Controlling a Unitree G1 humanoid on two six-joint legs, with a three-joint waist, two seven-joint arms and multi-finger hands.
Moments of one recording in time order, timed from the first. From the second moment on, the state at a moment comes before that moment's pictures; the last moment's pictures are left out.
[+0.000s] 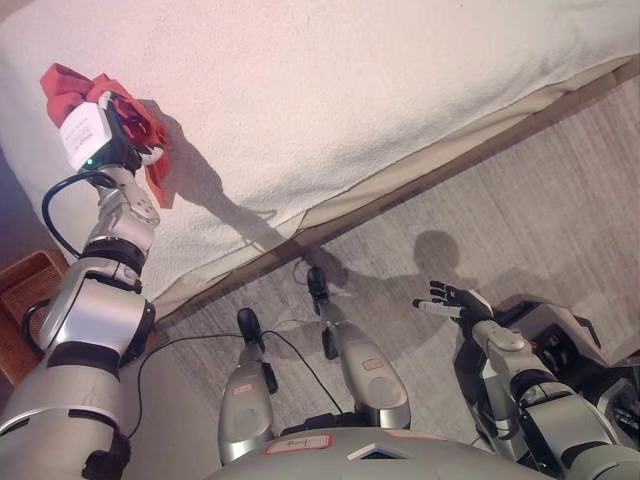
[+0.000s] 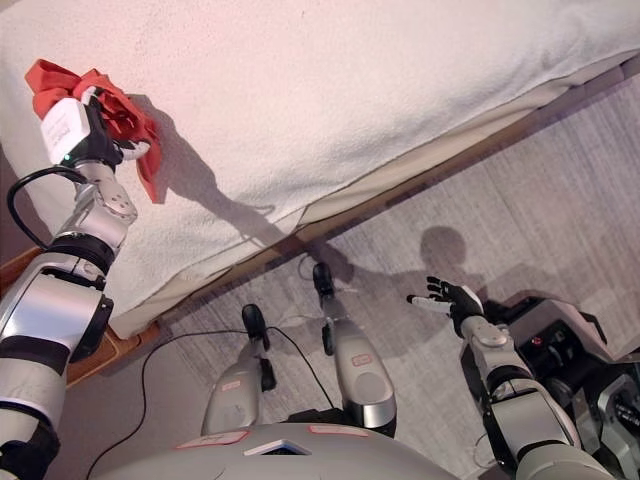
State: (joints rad) left arm -0.93 0.66 -0.46 1.26 0.20 0.00 0.54; right arm -0.27 -0.46 0.28 1.22 0.31 -0.19 0.18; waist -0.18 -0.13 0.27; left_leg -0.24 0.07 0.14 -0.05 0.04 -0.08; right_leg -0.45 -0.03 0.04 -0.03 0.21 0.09
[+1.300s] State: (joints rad) left arm -0.91 0.71 -0.50 1.29 0.23 0.00 0.41; right arm -0.28 -0.49 0.22 1.25 0.32 -0.18 0.18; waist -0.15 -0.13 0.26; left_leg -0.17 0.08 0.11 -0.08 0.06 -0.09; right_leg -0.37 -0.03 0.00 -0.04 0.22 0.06
